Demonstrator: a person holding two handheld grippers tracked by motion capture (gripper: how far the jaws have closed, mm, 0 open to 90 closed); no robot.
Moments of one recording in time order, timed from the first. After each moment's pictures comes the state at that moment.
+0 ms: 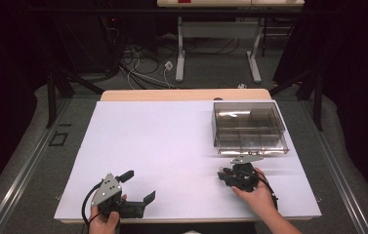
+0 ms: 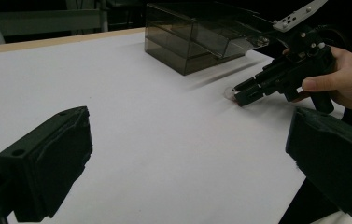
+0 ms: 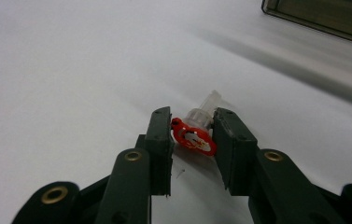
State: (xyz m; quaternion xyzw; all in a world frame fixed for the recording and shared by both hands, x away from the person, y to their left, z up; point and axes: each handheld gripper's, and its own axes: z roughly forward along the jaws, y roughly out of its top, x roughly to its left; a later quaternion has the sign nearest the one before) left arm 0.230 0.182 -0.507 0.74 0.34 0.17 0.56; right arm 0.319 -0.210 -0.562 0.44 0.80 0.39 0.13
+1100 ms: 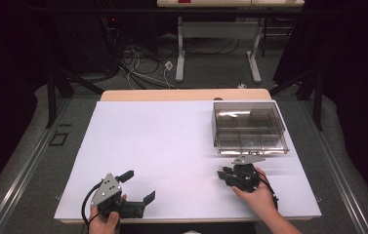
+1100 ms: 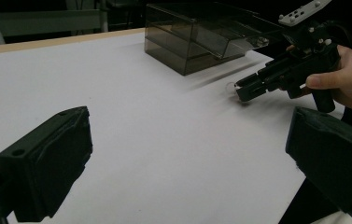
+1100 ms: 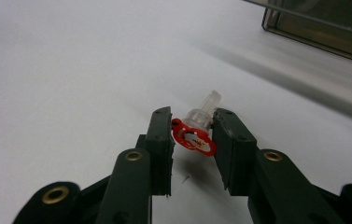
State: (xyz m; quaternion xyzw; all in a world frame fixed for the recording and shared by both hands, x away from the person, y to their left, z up) left arm 0.230 0.183 -0.507 0.74 0.34 0.17 0.56; right arm 0.315 -0.211 -0.556 0.43 0.79 0.41 0.14
